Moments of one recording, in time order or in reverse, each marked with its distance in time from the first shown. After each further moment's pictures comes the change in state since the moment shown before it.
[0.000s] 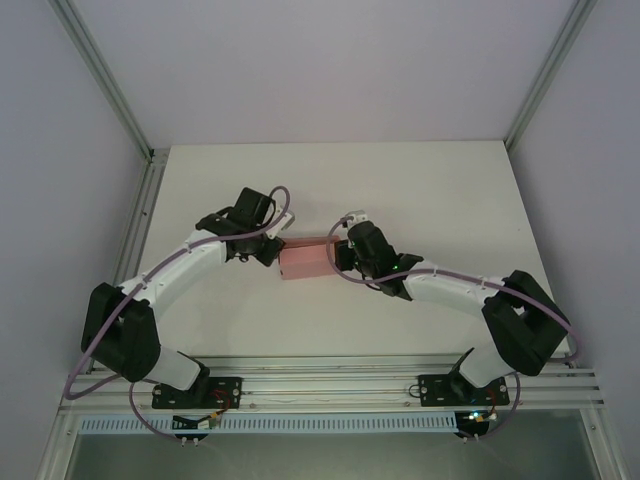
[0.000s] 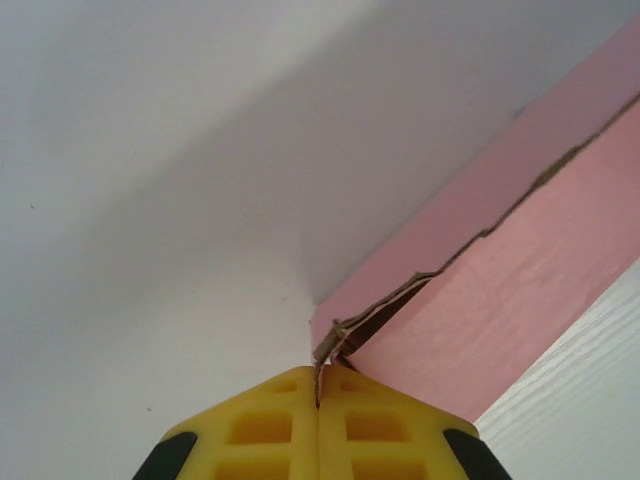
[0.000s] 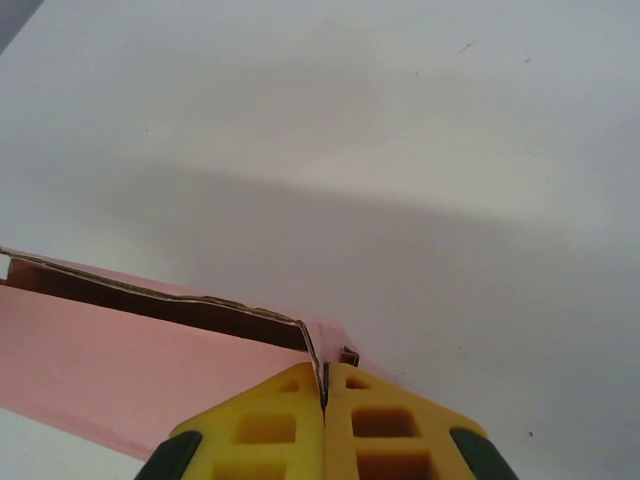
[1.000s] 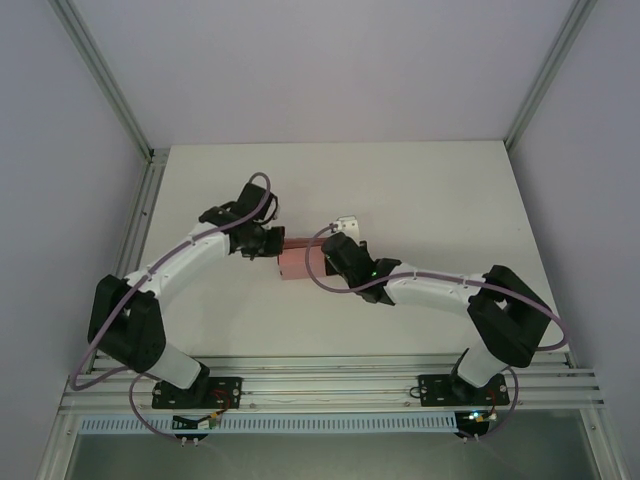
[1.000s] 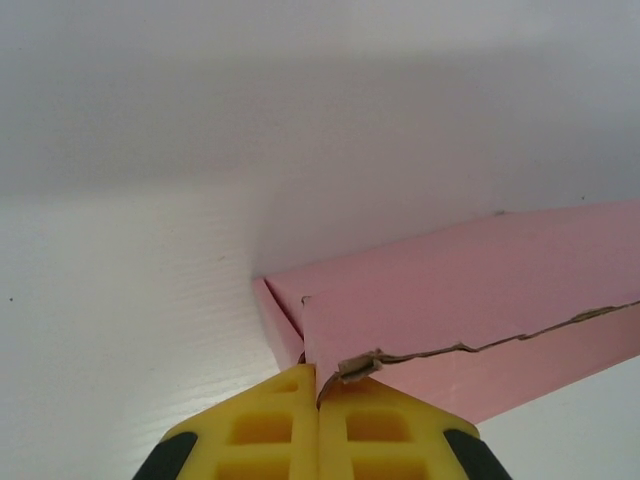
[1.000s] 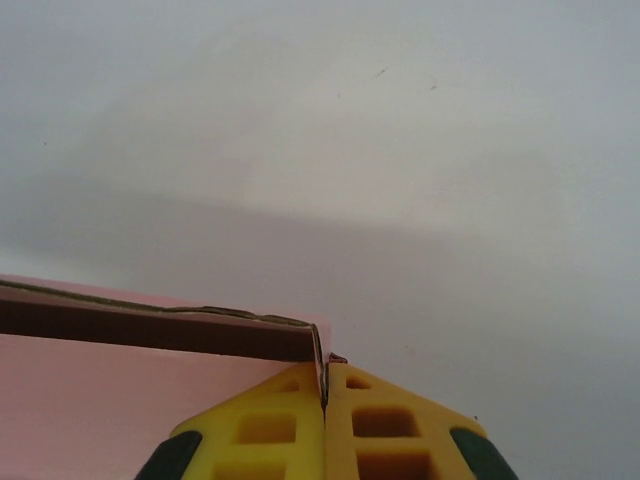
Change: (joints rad) left arm -0.006 0.030 0.019 -0.030 0.034 -0.546; right arm 0.143 0.083 0.083 -0.094 0.352 0.058
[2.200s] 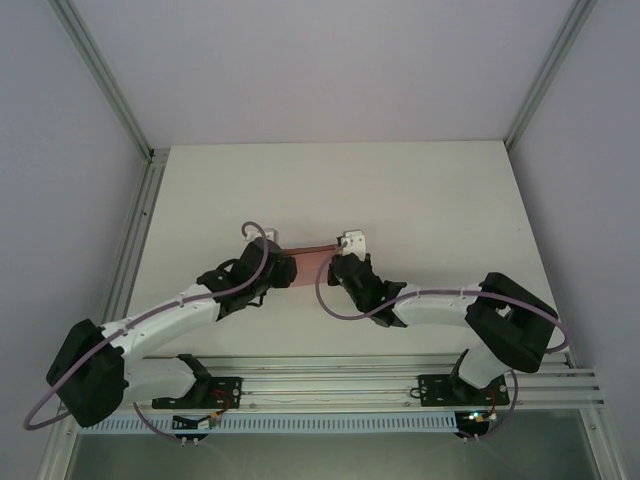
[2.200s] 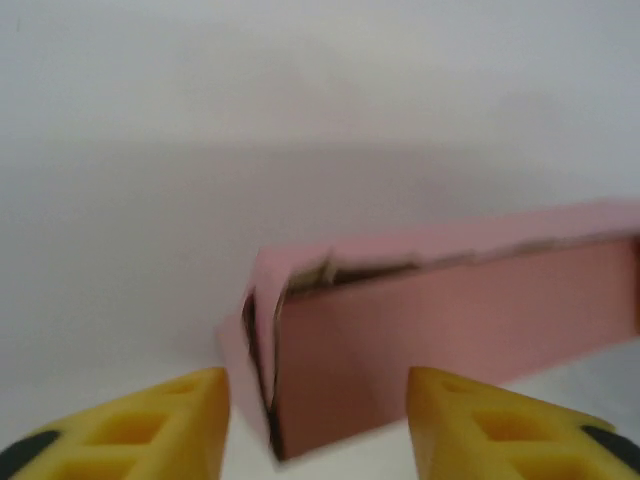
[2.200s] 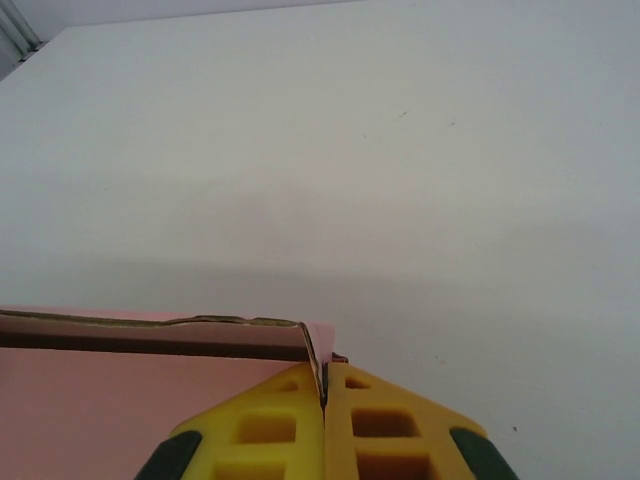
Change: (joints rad) left arm -0.249 -0.317 -0.442 0.383 -0.315 -0.251; right arm 0.051 -0.037 -0.237 0.393 0.058 -0.016
